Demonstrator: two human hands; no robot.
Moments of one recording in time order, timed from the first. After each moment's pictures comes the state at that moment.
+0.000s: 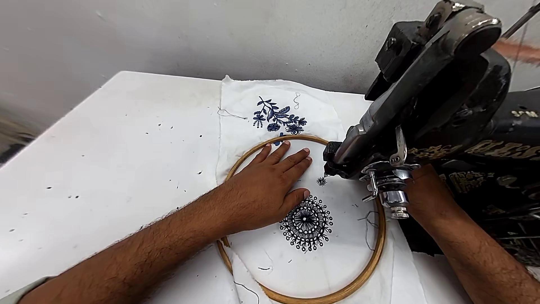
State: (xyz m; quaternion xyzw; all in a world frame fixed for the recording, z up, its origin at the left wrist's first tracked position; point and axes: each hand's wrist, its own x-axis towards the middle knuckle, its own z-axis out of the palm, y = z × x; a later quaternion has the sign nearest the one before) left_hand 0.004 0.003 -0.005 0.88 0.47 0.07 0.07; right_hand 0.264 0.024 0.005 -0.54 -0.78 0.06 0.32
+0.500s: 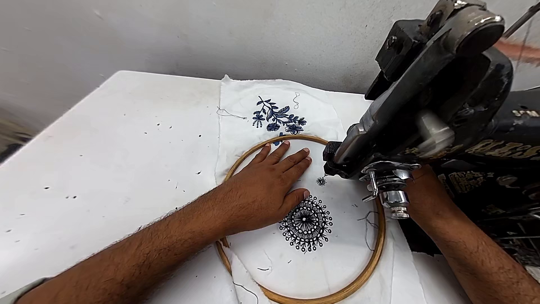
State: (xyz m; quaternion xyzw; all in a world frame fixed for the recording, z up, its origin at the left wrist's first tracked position) left_hand 0.004 0.003 -0.004 0.88 0.47 0.07 0.08; right_hand 0.259 0.018 0.010 -0.58 -0.76 0.06 0.29
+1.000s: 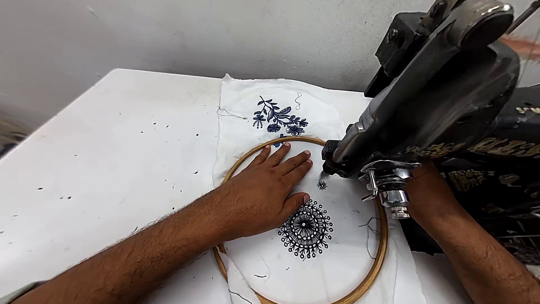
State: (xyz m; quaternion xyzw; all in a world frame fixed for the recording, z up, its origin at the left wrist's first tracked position) left_hand 0.007 -0.002 -0.004 0.88 0.46 0.06 0.07; right_hand 0.260 0.020 0.011 -0.58 -0.73 0.14 0.34
